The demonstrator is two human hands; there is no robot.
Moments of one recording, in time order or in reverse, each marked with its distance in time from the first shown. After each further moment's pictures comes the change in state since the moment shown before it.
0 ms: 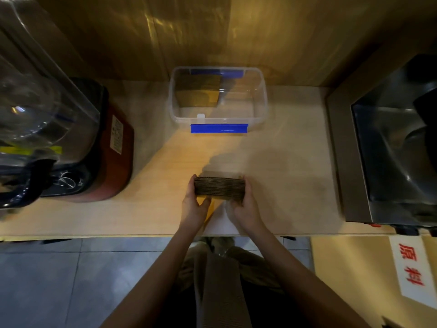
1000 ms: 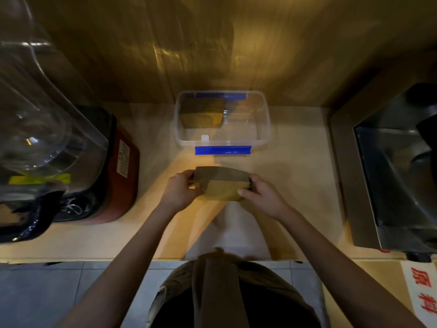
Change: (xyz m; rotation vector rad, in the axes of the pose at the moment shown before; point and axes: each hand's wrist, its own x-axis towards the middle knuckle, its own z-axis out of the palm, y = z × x) left_hand 0.059 0.077 -0.068 0.320 -0.166 0.049; right_hand 0.056 -0.061 -0.053 -0.306 -0.231 -0.079
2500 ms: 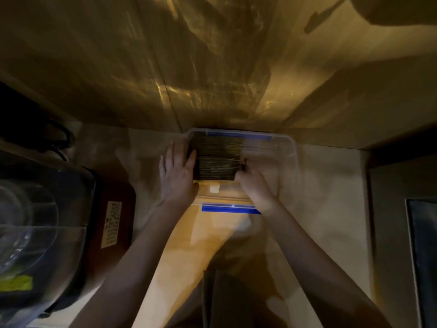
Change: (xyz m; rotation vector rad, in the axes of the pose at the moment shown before) left_hand 0.159 0.014 -0.046 0.565 0.199 0.047; right_hand 0.185 -0.081 -0.020 0.371 0.005 0.225
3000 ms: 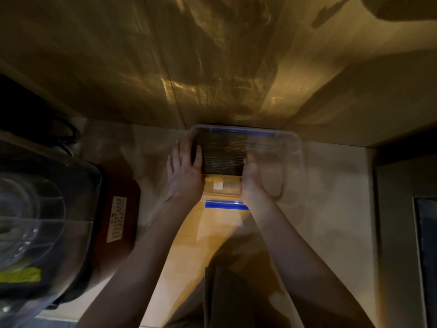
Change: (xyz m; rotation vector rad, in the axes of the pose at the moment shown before) left_hand 0.000 0.004 0.012 0.081 -0.059 -0.032; right_hand 0.009 -0.005 0.028 0.601 0.083 0.205
